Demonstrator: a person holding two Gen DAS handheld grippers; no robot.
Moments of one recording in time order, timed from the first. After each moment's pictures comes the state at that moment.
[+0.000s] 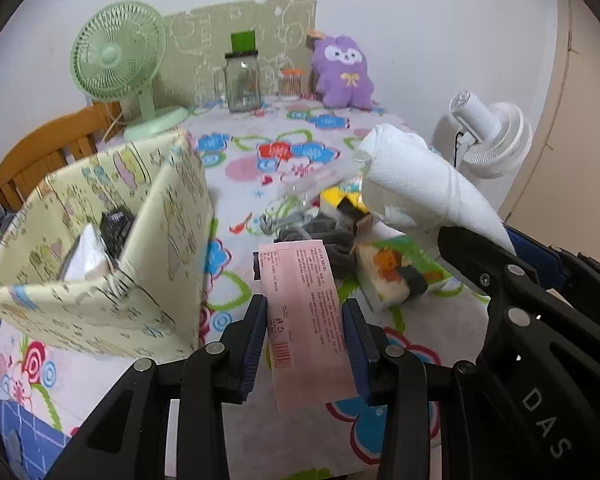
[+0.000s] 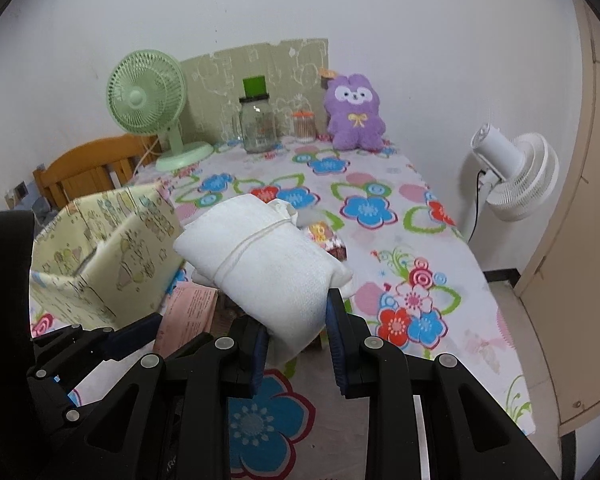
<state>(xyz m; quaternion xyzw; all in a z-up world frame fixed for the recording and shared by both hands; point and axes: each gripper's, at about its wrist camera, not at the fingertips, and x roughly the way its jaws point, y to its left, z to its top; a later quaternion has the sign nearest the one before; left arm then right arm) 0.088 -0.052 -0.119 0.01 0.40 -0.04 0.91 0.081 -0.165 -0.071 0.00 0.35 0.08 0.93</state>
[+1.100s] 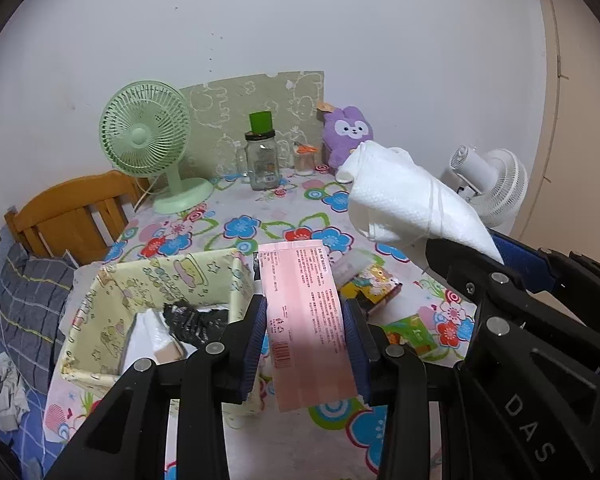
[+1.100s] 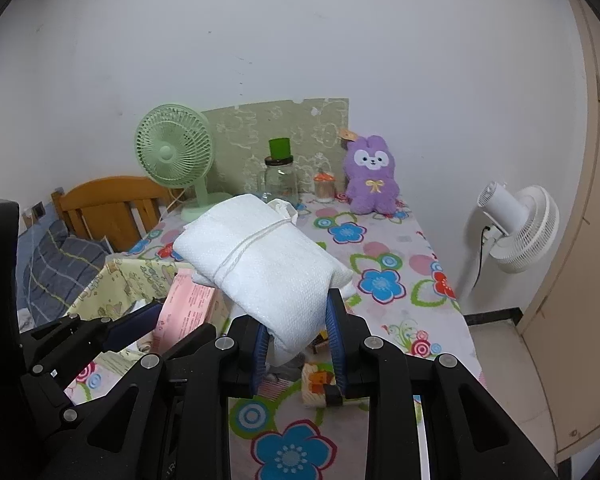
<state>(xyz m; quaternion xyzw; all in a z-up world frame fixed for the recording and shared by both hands) 0.080 -0.033 -0.031 0.03 0.33 -0.02 0.94 0.078 -0.143 0.013 -0.01 0.29 0.11 0.95</state>
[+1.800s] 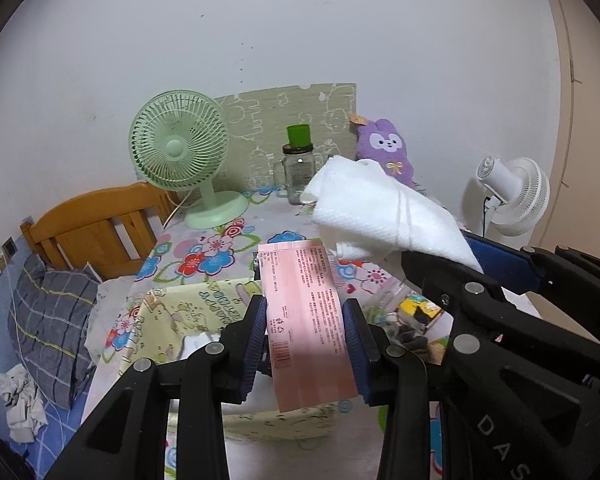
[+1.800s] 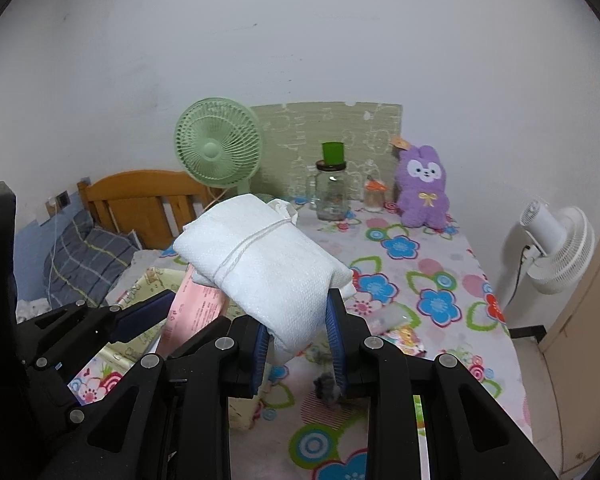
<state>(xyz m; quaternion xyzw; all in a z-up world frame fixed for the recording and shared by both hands) 0.092 0.024 -0.022 0.05 0.31 0.00 0.95 0.101 -0.074 0.019 -0.02 0.29 0.16 0.94</state>
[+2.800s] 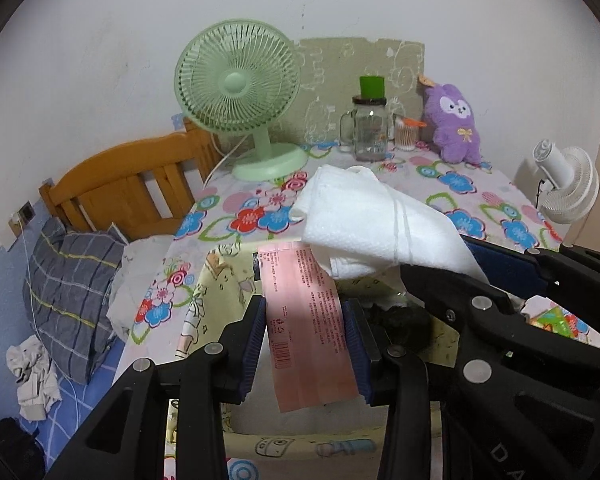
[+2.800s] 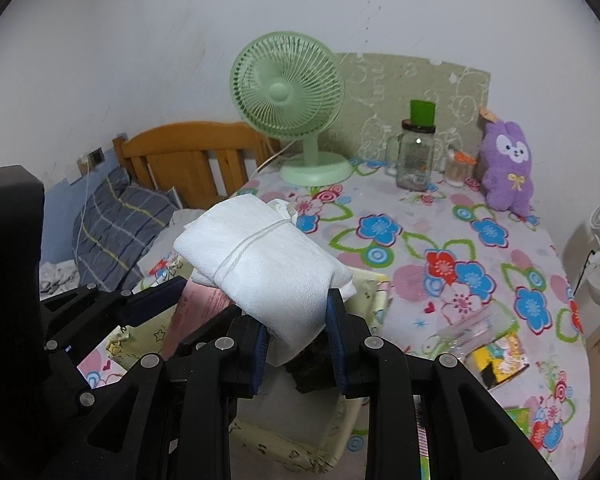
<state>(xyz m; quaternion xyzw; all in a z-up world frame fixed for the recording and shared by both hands) 0.130 0.112 -0.068 0.03 0.37 0.06 0.93 0.147 0.023 -0.030 -0.04 0.36 0.24 0.90</state>
